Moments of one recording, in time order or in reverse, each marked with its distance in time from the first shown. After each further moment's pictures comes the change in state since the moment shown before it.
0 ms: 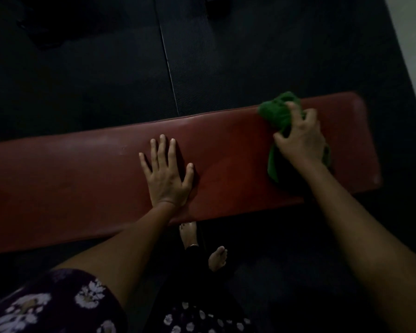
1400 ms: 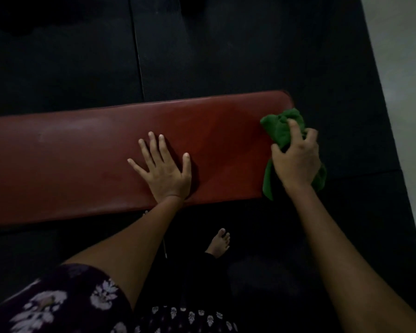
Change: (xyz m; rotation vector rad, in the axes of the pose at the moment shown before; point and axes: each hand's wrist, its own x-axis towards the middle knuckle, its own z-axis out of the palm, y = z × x) left_hand -0.024 0.186 0.051 -0.024 0.066 -0.297; right_hand 0.005 0.163 -0.031 0.046 0.079 0.099
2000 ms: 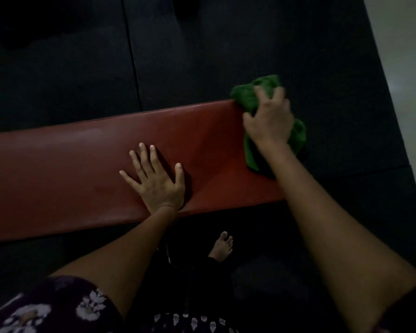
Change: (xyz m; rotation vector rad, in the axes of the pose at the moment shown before) left_hand 0.001 0.002 0.002 0.032 0.024 -0.015; right_hand 0.063 -0.066 -0.007 -0.039 -0.083 -0.153
